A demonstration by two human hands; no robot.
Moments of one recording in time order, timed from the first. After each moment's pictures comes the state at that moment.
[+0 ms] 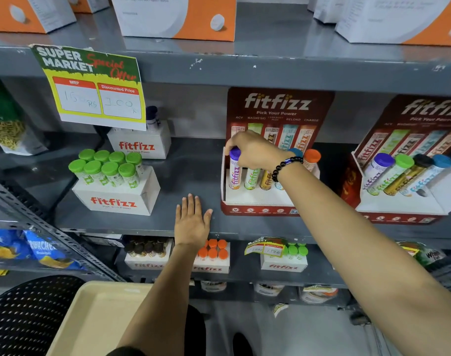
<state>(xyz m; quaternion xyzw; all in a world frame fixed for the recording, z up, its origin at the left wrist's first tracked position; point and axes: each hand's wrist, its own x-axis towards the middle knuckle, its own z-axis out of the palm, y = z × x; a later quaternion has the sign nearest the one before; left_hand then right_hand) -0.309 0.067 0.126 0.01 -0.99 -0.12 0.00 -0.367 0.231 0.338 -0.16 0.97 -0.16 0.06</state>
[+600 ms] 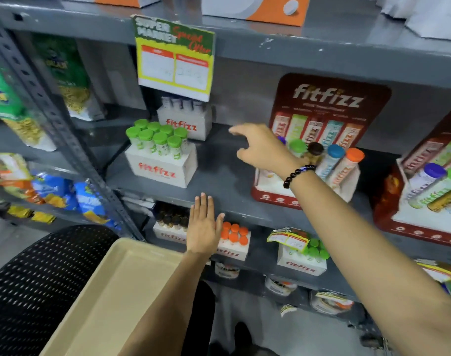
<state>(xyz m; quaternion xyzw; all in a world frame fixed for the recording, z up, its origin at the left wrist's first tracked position) -0.228 0.037 0.127 0.04 -0.98 -0.20 0.07 -0.320 0.168 0.337 -0.27 0.94 -0.23 -0.02</state>
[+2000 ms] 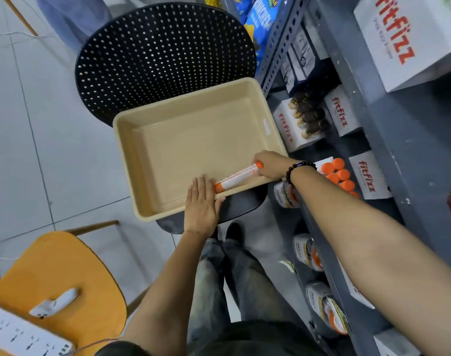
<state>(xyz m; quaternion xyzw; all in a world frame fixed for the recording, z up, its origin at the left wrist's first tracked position) -0.003 0.046 -0.033 0.51 -0.82 -0.24 -0.07 -0.236 0.009 0.008 -0.56 0.70 0.09 0.43</state>
